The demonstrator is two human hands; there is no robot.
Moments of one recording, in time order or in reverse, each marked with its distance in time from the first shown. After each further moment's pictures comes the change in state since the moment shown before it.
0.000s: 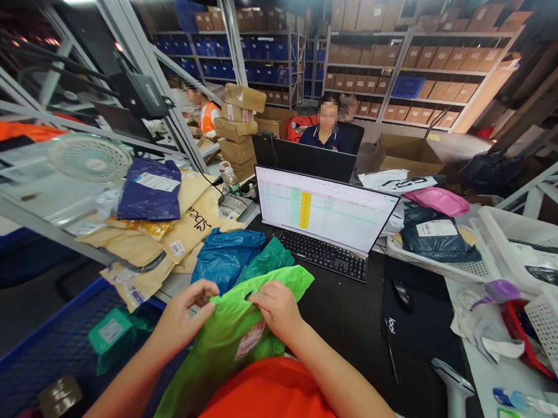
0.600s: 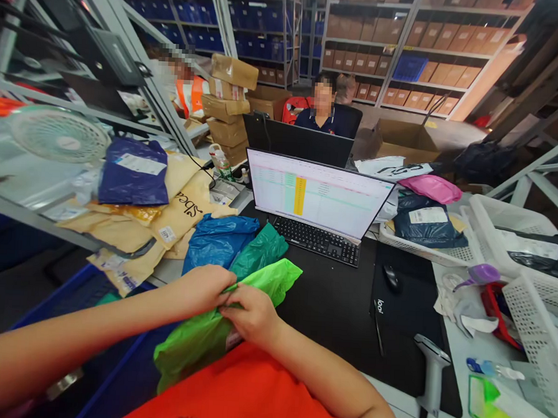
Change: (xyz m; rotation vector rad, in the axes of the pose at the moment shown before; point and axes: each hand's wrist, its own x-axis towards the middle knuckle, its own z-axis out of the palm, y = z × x) left_hand 0.054 0.047 0.015 0.989 -0.765 0.086; right_hand -0.013 -0.035 0.027 0.020 0.075 -0.124
